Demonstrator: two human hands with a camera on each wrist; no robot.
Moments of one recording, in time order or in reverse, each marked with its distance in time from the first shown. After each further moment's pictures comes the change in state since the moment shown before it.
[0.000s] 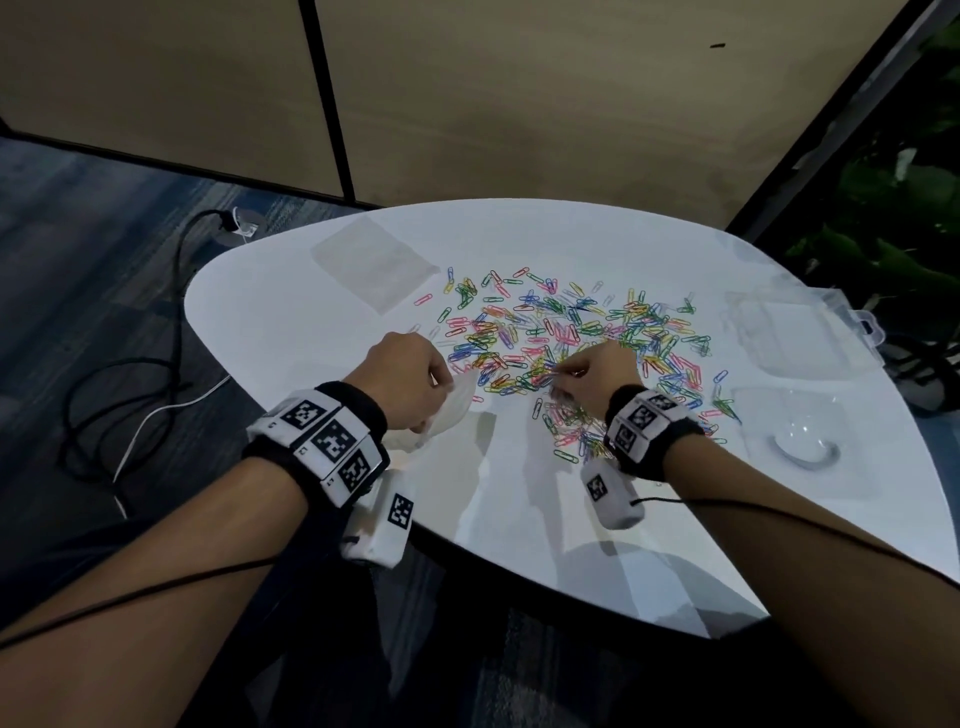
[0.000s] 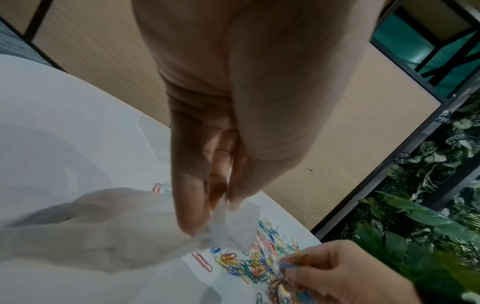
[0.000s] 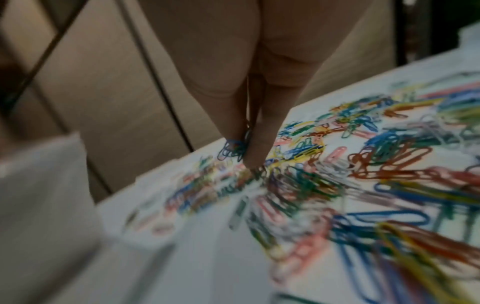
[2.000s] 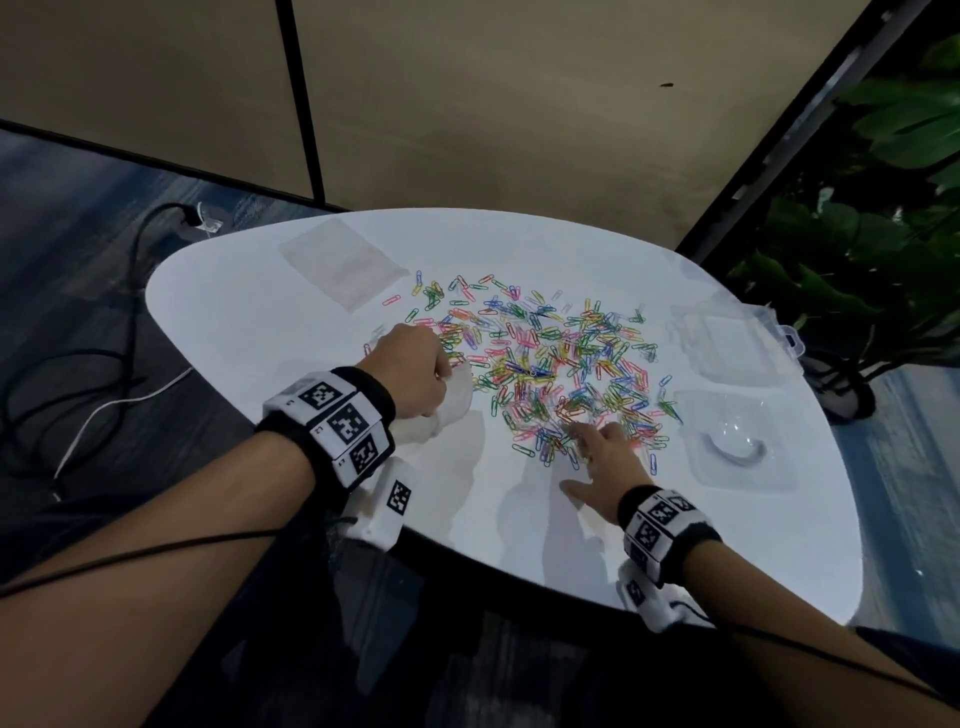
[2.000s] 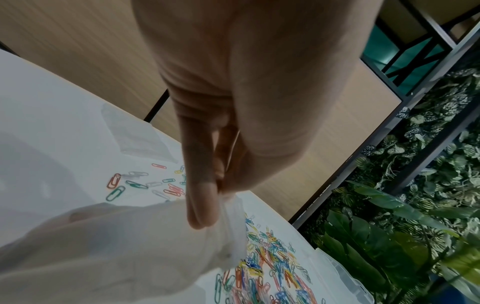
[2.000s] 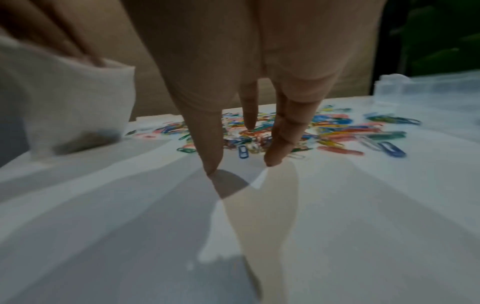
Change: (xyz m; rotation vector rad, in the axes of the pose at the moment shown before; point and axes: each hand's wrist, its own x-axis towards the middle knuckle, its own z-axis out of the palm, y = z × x) left_hand -0.008 0.037 0.009 0.009 0.019 0.065; right_hand -0.088 0.096 -0.007 -0.380 -0.112 -0.053
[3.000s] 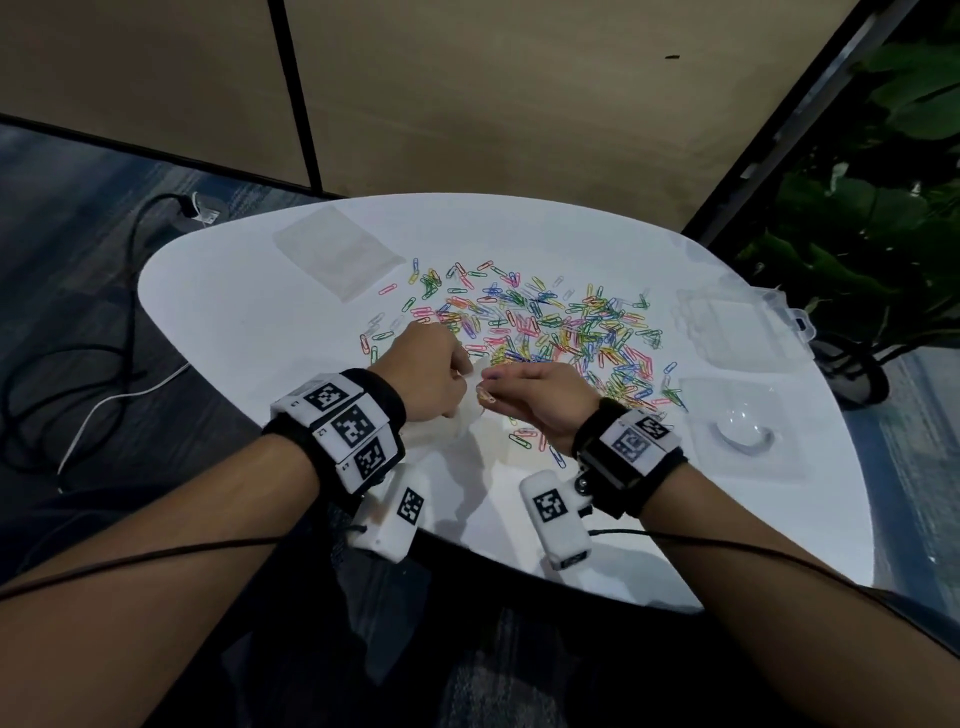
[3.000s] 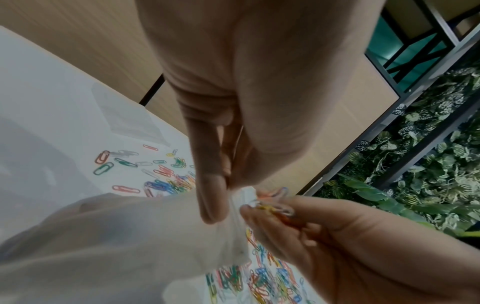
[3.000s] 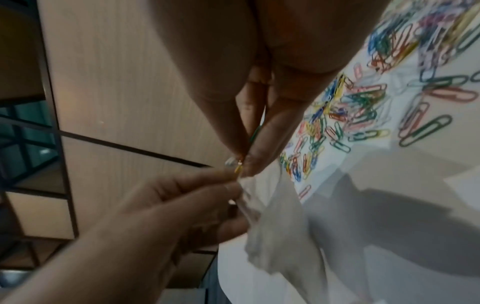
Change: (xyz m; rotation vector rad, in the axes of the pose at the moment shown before) left_hand -0.002 0.012 0.015 -0.048 -0.021 0.093; right_hand 0.015 -0.116 -0.052 1.407 -0.211 0.149
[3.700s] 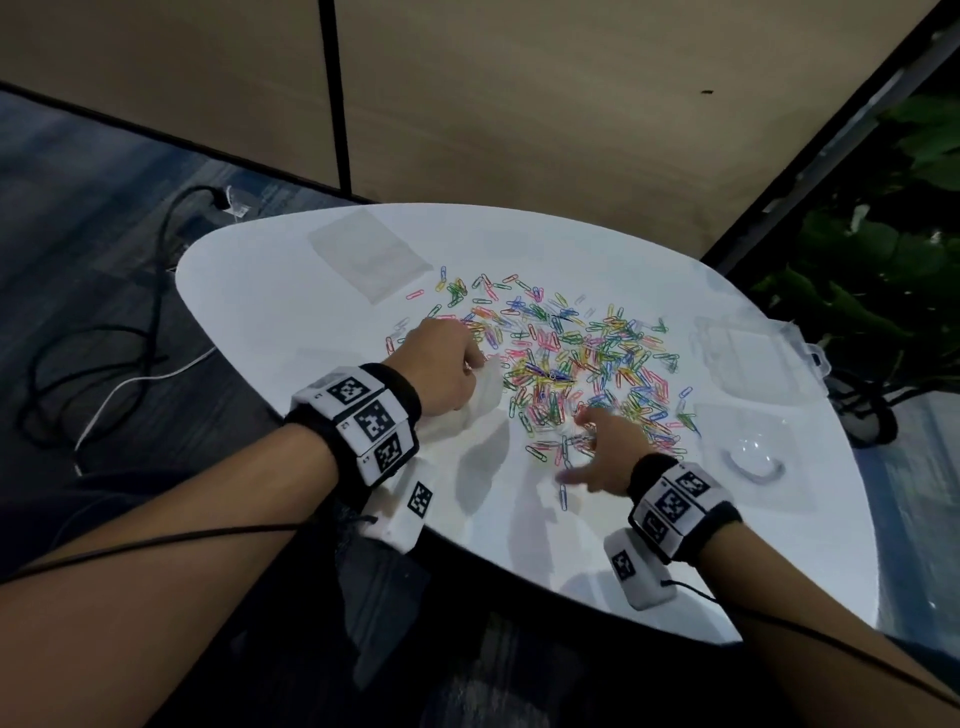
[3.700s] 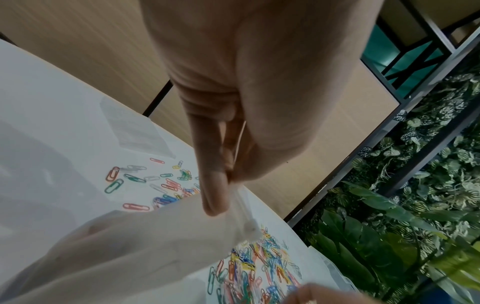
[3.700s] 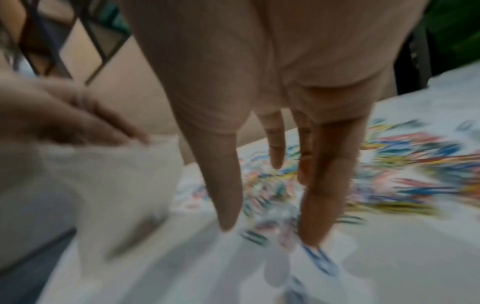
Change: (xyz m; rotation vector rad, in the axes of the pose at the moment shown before) left_hand -0.008 -0.007 -0.016 -0.010 0.084 -0.017; right_hand -0.005 0.019 -0.061 -1.295 0.112 0.102
